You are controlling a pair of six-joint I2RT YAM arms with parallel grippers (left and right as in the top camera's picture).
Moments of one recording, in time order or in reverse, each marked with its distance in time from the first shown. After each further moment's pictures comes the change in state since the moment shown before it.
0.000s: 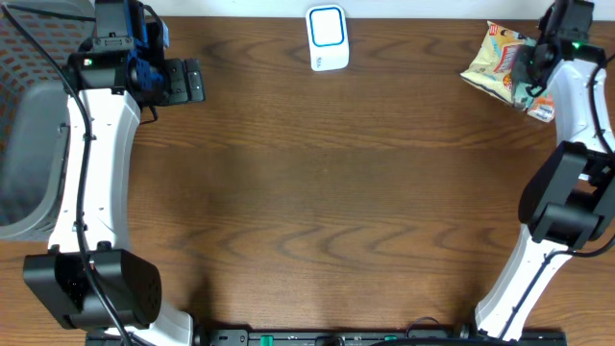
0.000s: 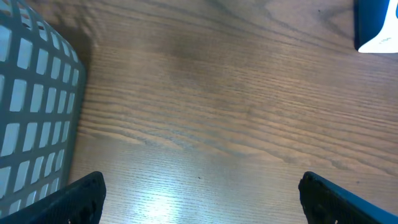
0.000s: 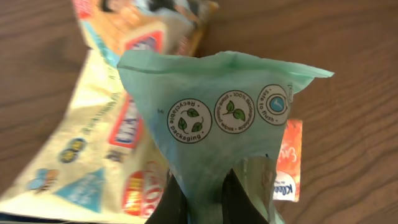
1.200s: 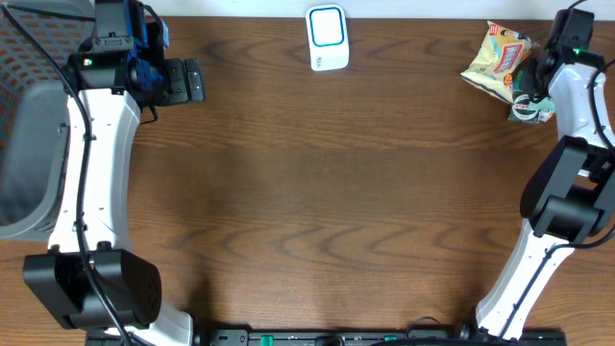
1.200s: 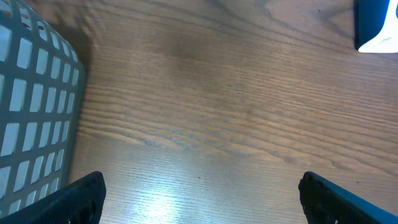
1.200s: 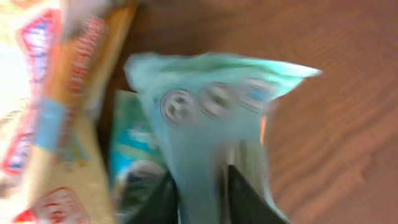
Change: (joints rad) left arm 0.000 0.000 0.000 0.000 0.000 0.000; right arm -0.022 0.050 0.002 0.029 0.131 0.006
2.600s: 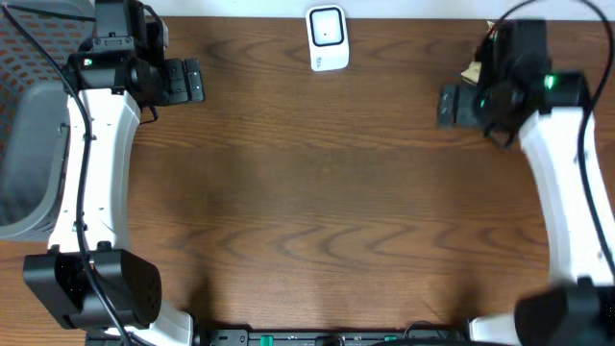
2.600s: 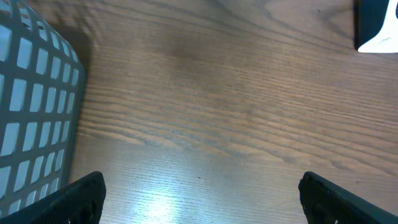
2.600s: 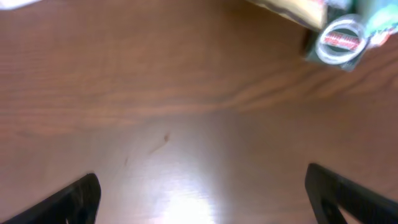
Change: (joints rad) left arm 0.000 0.000 0.000 0.000 0.000 0.000; right arm 0.332 -0.659 -0.353 -0.423 -0.247 0.096
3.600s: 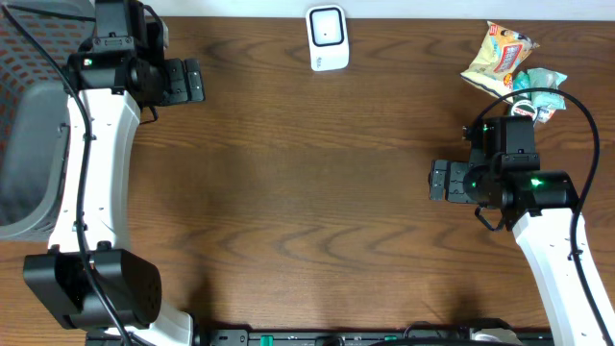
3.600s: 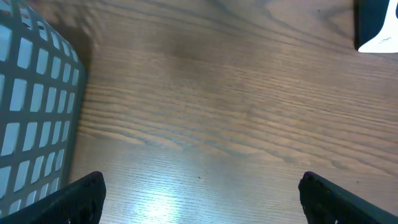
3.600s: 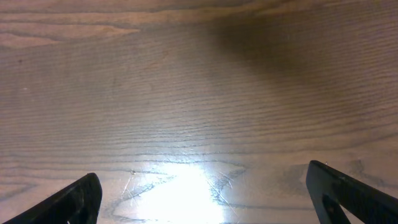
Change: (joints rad) left arm 0.000 0.000 0.000 0.000 0.000 0.000; right arm 0.031 -0.407 -0.598 0.183 -0.030 0.013
